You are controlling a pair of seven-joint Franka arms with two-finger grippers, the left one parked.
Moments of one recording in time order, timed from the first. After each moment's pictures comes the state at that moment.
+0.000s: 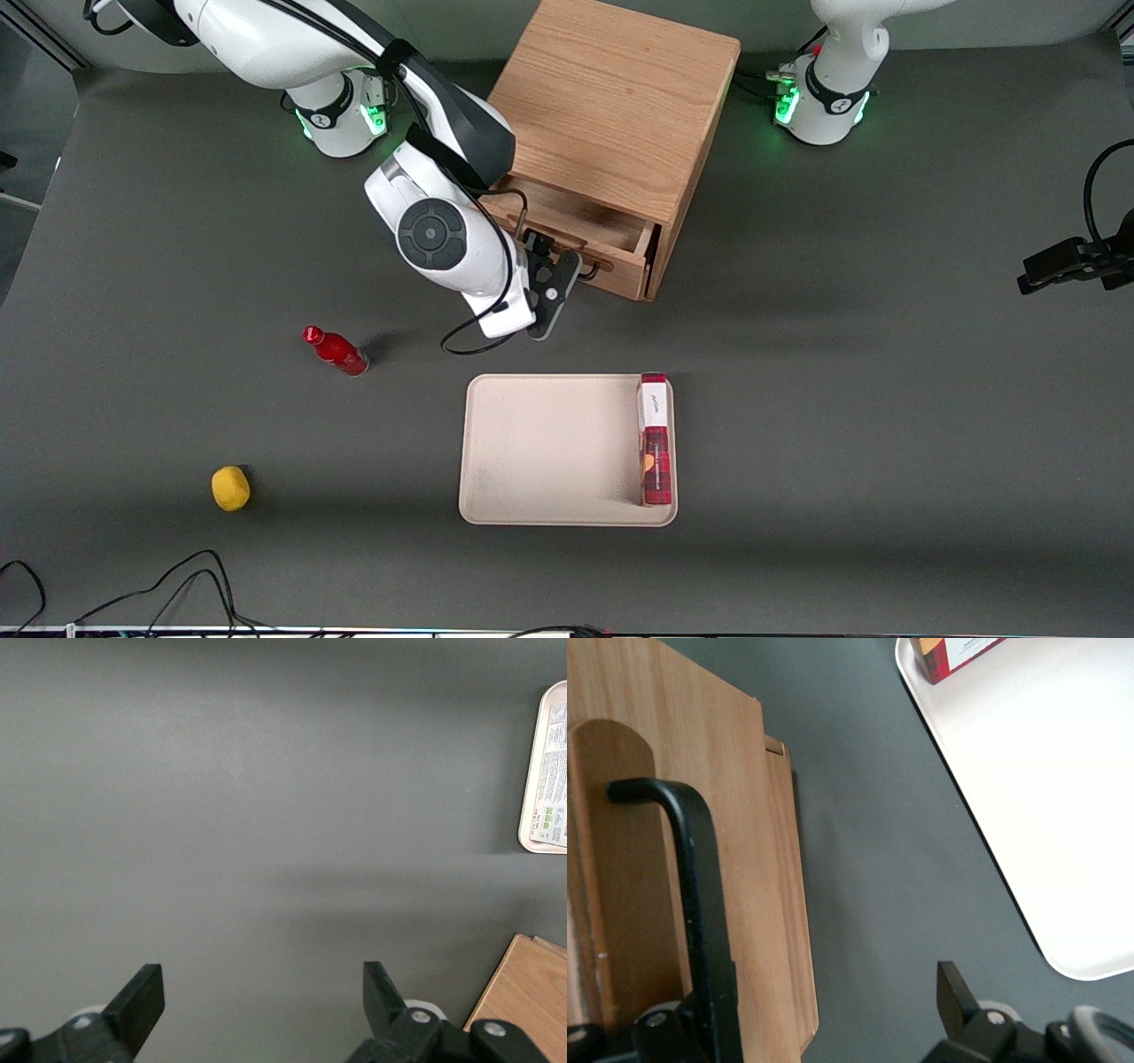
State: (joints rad) arm 0.30 0.54 0.43 -1.49 0.07 1.91 -0.40
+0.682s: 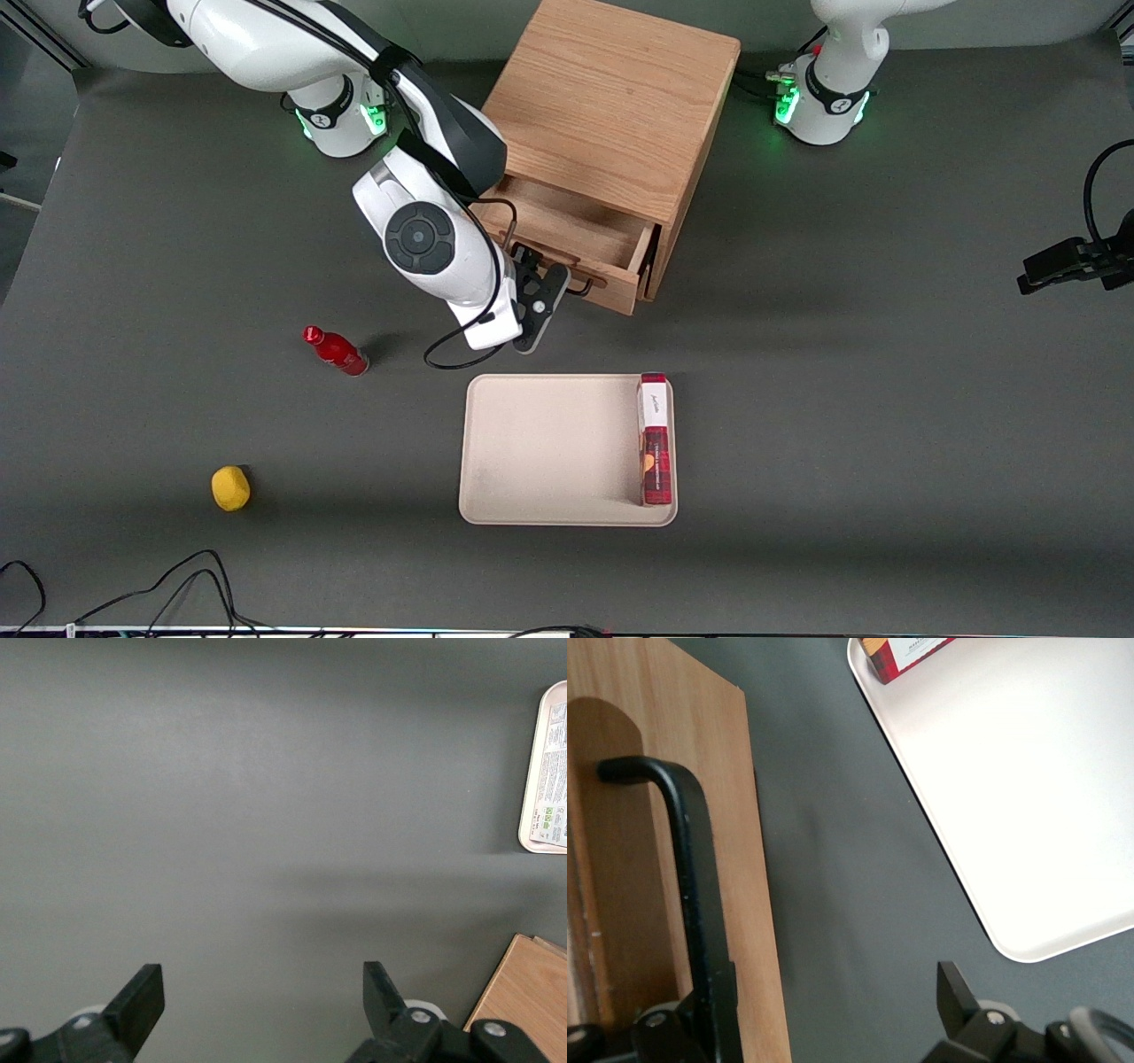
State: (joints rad) arm 0.30 0.54 0.40 -1.46 0.02 1.91 -0.40
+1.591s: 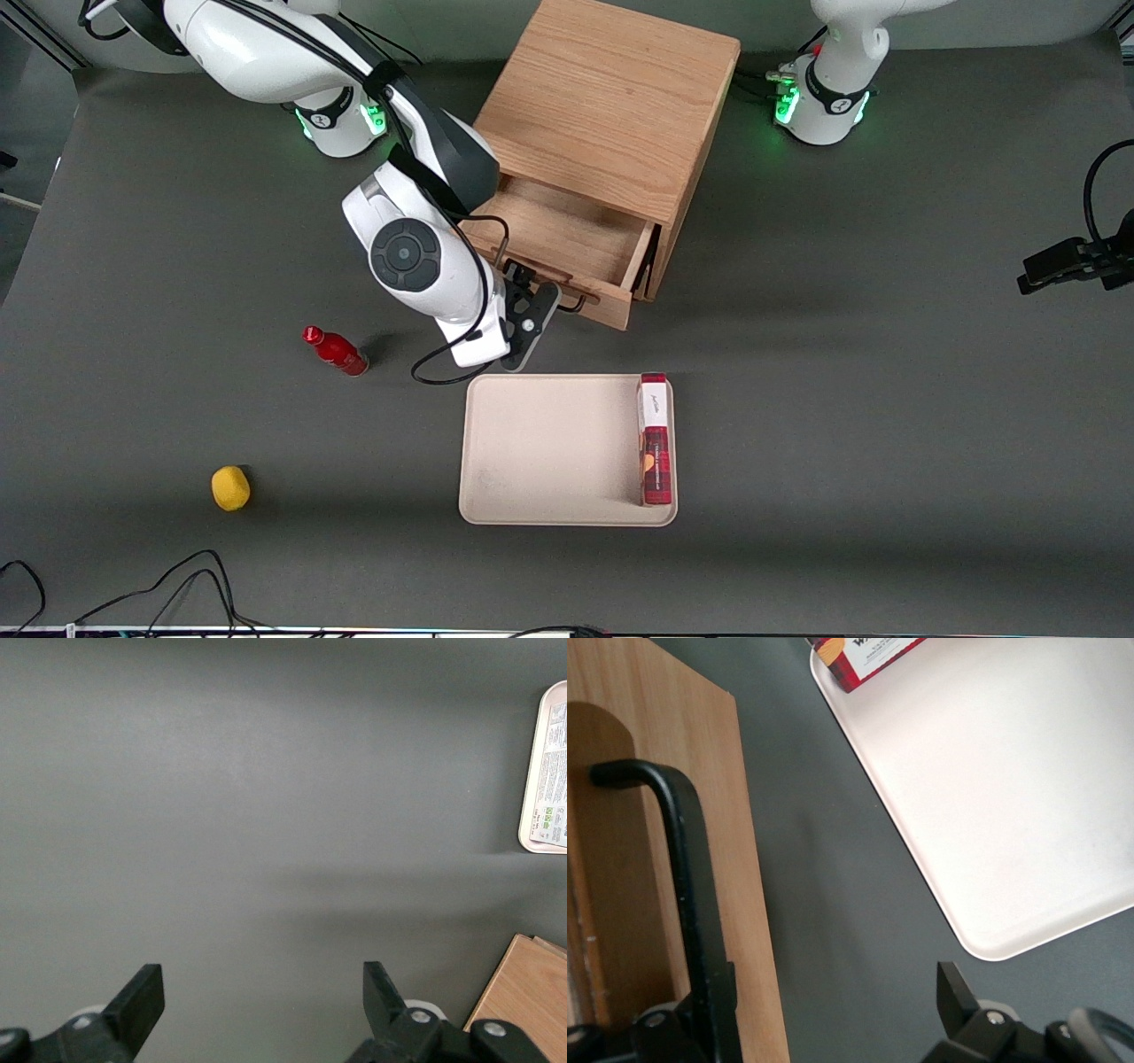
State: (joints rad) arm 0.30 0.58 0.37 -1.41 0.01 1.91 -0.40
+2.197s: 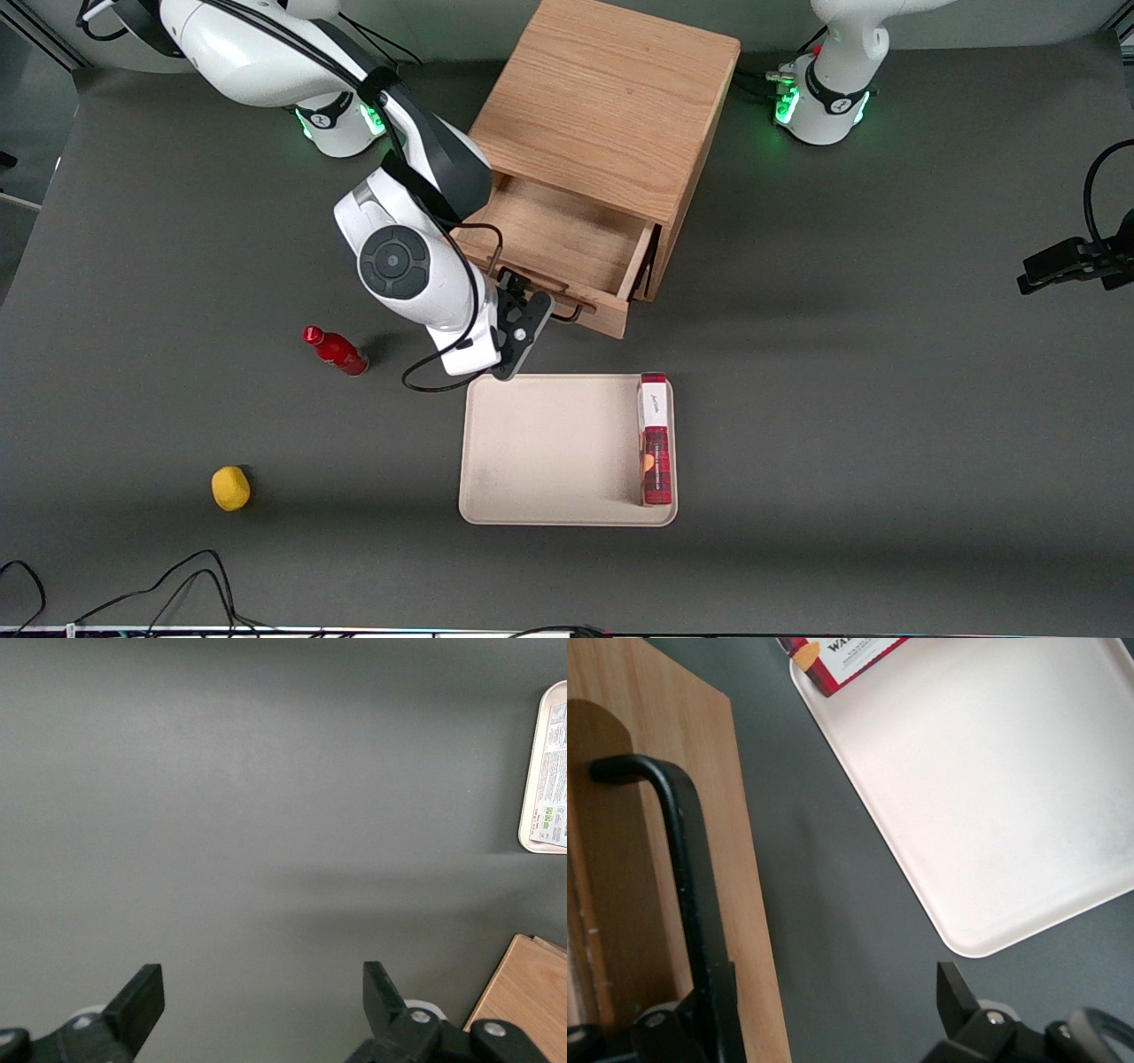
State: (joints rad) arm 0.30 0.58 0.35 -1.40 0.01 1.91 -0.40
